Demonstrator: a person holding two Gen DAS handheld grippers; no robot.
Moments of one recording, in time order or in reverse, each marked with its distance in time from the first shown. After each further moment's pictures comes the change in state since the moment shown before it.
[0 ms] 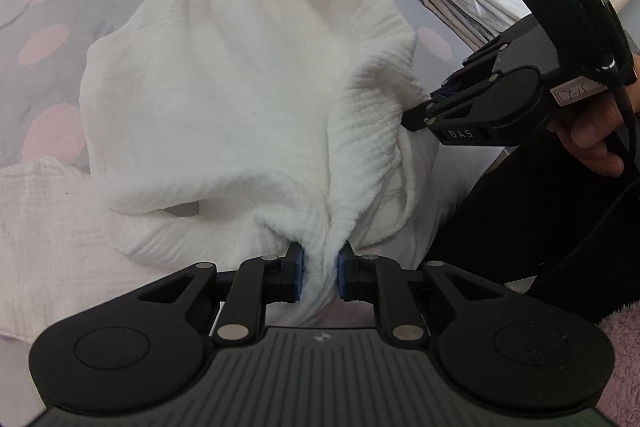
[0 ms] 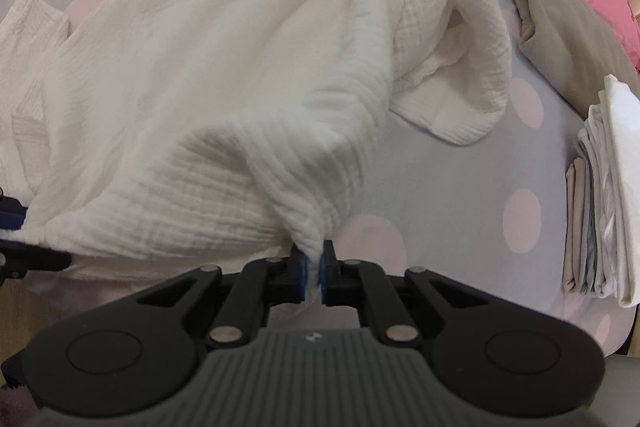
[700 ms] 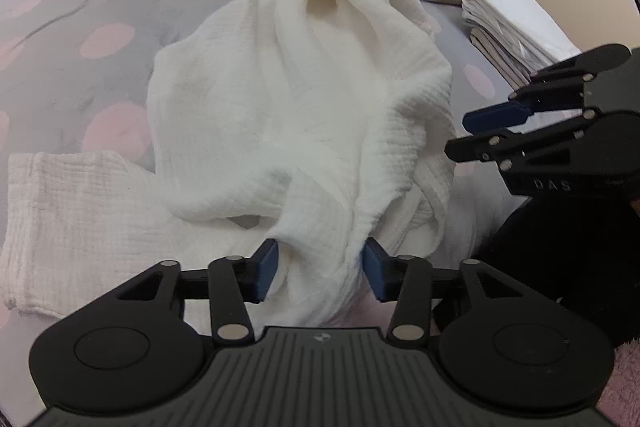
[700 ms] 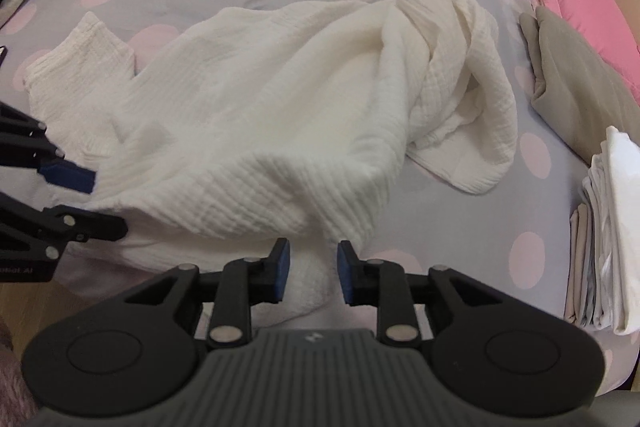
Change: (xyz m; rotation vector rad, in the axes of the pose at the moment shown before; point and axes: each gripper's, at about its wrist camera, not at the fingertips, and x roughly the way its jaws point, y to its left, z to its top) left arm -0.026 0.015 -0.001 -0.110 -0.085 0.112; right arm -0.059 0.019 -0.006 -0.067 -0.174 0.059
